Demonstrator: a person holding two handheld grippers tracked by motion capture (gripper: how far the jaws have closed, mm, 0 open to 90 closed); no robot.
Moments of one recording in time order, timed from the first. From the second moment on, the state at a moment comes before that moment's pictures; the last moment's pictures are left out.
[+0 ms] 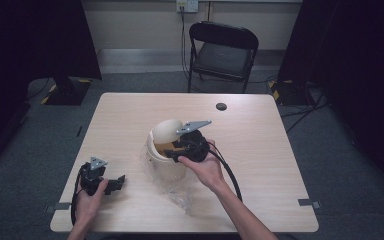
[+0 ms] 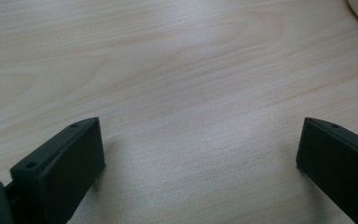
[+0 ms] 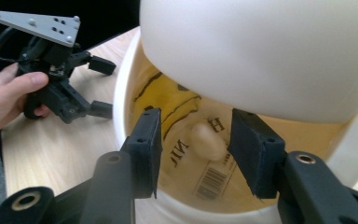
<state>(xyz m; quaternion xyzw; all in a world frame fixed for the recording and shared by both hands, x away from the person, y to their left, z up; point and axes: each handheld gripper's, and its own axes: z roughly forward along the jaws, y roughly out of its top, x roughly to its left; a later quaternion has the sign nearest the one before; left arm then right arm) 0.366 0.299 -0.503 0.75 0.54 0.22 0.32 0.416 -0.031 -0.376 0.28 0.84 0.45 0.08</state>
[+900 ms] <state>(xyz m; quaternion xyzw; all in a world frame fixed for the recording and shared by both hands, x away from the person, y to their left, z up) 0.366 0.299 -0.503 0.75 0.54 0.22 0.32 0.403 -0.068 -0.365 0.29 0.82 0.49 0.08</state>
